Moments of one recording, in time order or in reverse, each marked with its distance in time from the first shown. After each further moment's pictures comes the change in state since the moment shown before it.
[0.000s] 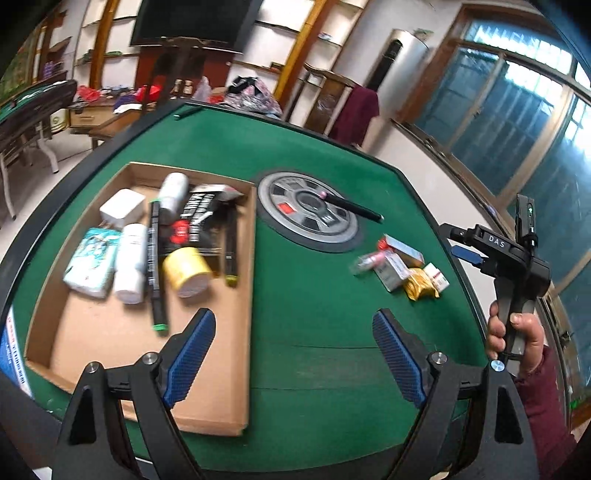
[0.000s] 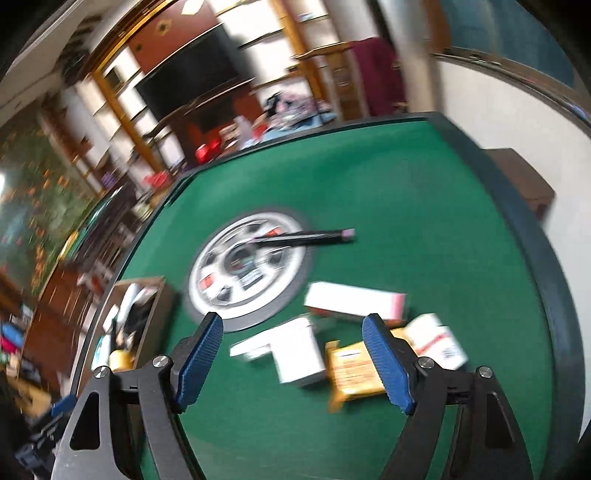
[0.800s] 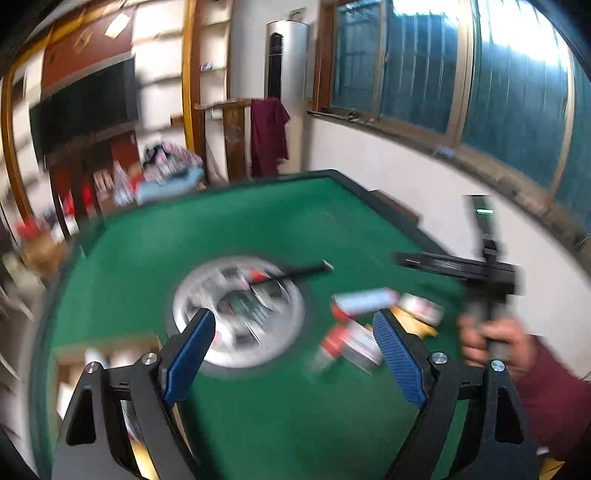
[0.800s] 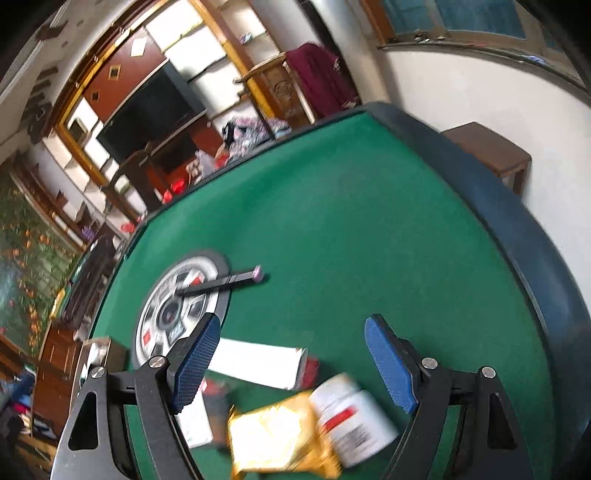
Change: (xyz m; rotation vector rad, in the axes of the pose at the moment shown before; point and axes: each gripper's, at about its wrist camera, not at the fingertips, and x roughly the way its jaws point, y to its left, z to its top) left arm 0.090 -0.123 0.113 0.516 -0.070 -0.017; right arm 0.037 -0.100 0.018 0.178 -0.101 -0.023
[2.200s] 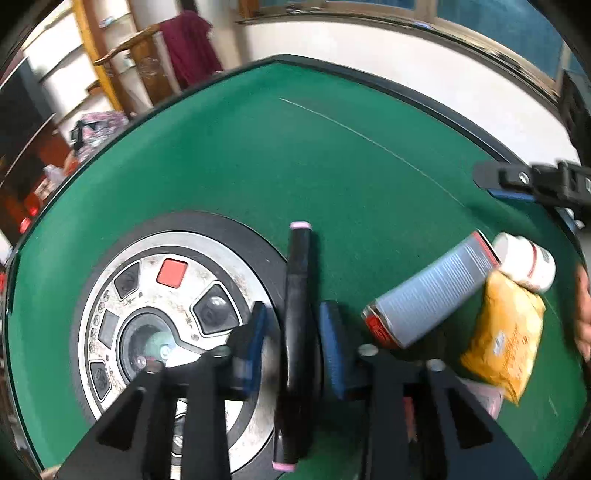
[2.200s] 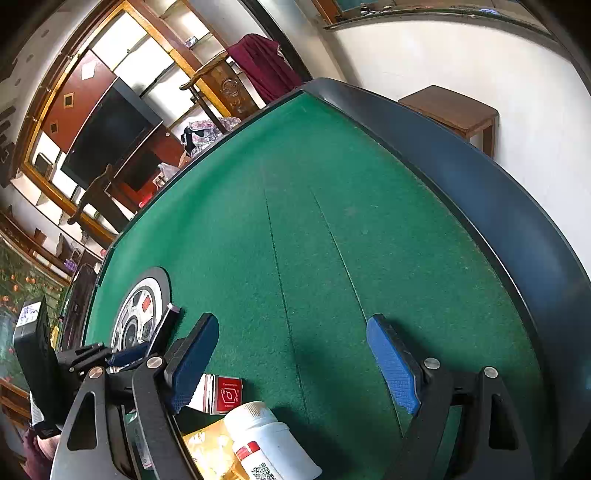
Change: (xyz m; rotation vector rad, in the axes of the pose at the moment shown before) left arm 0.216 -0.031 -0.003 0.229 0.358 -0.091; right arm 0.024 -0.052 0.003 0.157 0.061 -0.066
